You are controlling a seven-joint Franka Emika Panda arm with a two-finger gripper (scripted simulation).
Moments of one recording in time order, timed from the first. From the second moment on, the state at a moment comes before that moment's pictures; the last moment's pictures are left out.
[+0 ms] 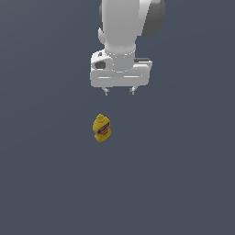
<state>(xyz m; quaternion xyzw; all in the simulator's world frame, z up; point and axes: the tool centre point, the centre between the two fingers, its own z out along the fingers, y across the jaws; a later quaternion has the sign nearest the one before) -0.064 0.008 0.303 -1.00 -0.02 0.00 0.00</state>
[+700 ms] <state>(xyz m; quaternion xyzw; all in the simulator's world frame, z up) -0.057 0.016 0.320 -1.00 -0.04 -0.02 0.01</state>
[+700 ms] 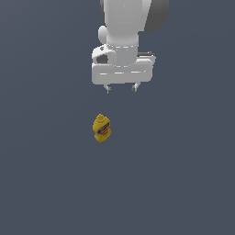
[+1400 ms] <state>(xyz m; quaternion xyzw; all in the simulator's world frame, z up) -0.051 -0.002 0.301 -1.00 0.05 -0.01 0.01</state>
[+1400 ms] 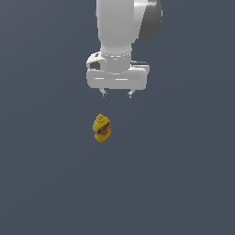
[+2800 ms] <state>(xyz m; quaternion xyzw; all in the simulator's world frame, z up) -0.039 -0.076 0.224 -0.92 0.40 0.00 0.00</state>
